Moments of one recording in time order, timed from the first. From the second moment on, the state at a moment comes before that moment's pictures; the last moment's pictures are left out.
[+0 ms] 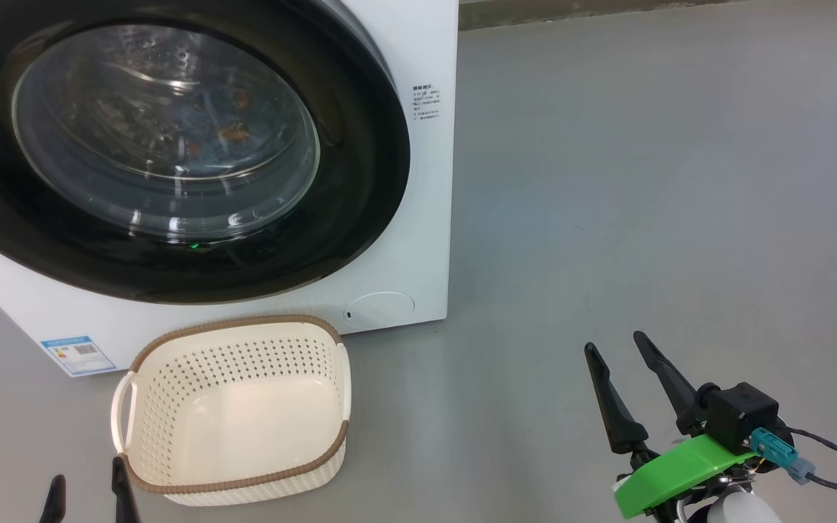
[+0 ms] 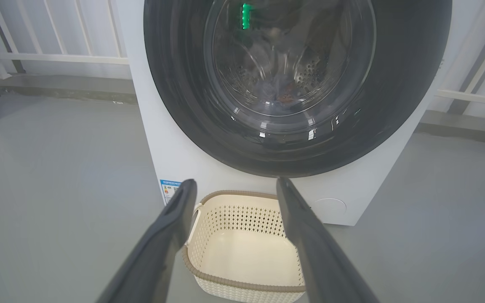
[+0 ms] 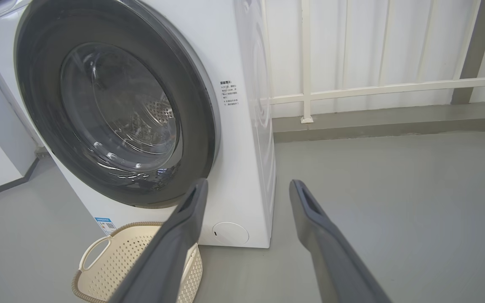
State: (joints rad) left arm 0.15 0.04 0.12 0.11 -0.24 0.07 -0.26; right arm -0.14 -0.07 0.12 0.26 0.25 0.13 -0.26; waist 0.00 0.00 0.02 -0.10
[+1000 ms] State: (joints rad) left arm 0.15 0.04 0.12 0.12 -0.26 0.09 -0.26; right arm -0.14 -0.08 0.12 0.26 0.25 0.13 -0.26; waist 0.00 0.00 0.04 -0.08
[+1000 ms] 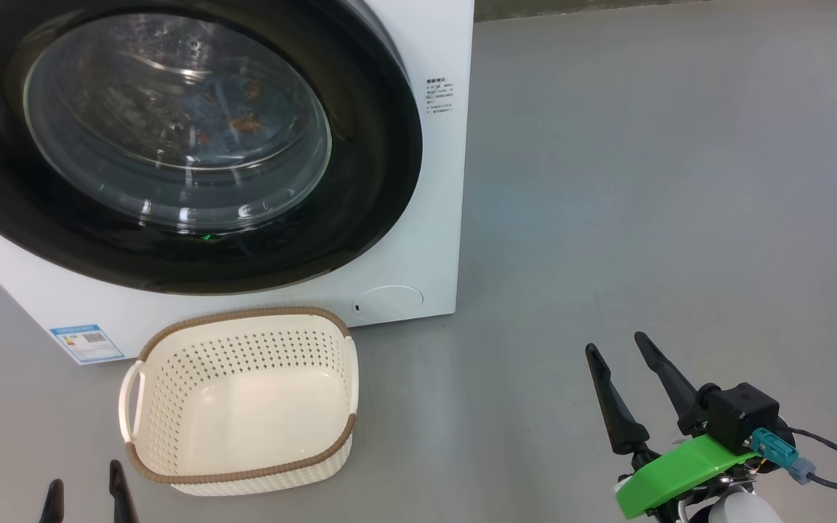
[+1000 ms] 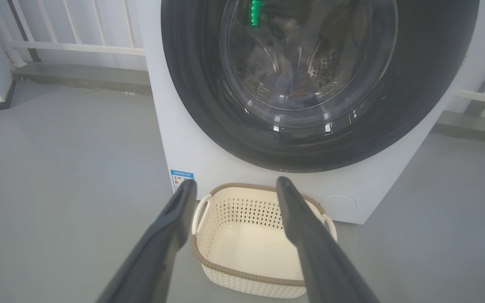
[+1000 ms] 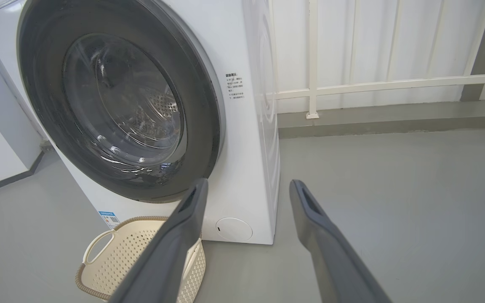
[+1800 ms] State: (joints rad) left arm 0.15 0.02 0.10 0.20 -0.36 0.07 -0.23; right arm -0.10 -0.07 0.11 0.33 0.34 0.13 -0.24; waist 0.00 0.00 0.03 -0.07
